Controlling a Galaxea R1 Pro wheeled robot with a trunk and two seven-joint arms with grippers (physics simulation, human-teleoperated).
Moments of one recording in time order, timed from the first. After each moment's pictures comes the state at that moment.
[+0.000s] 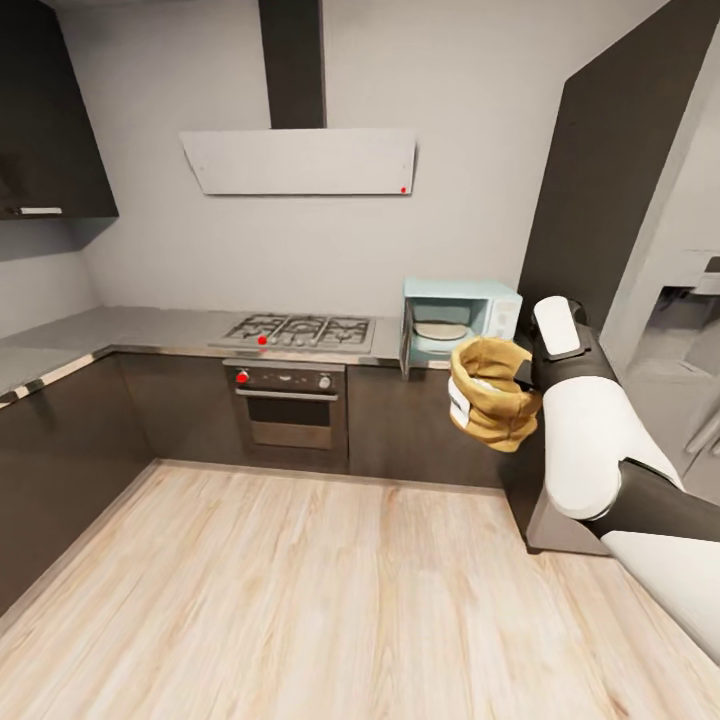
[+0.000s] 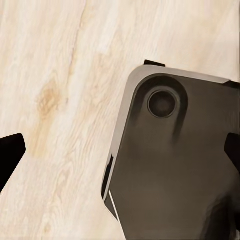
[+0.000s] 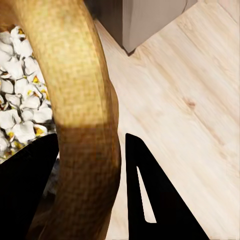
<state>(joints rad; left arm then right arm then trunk) 0.00 0.05 0.01 -0.03 0.23 -0.28 0.03 -1.41 0.04 -0.44 -0.66 -0.57 1.04 -1.24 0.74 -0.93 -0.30</state>
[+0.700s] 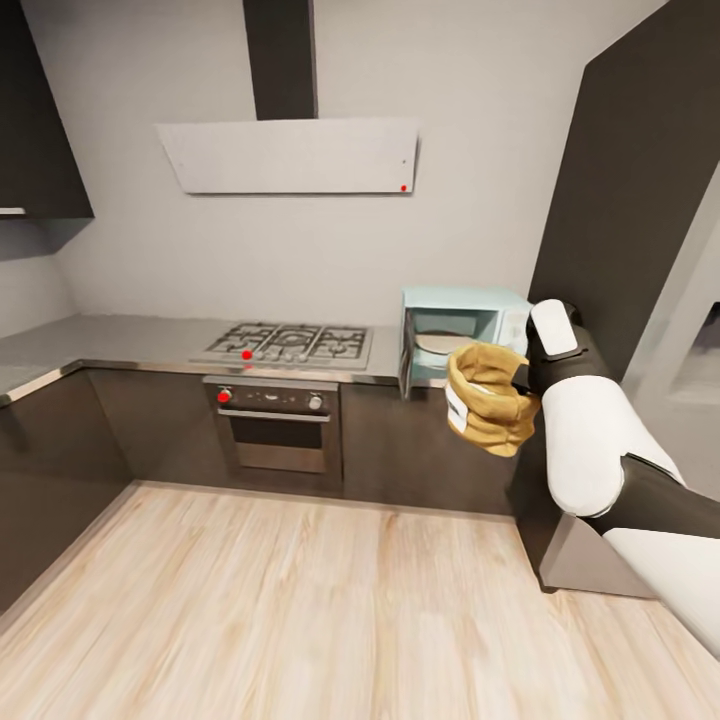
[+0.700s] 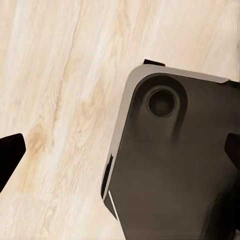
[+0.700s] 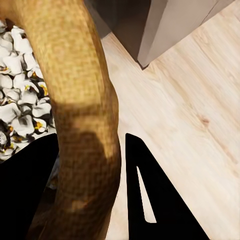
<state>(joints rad) 0.00 0.05 0.01 -0.03 0.23 -0.27 0.03 -1.42 0.03 -0.44 -0.62 -0.57 1.04 -1.24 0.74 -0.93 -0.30</state>
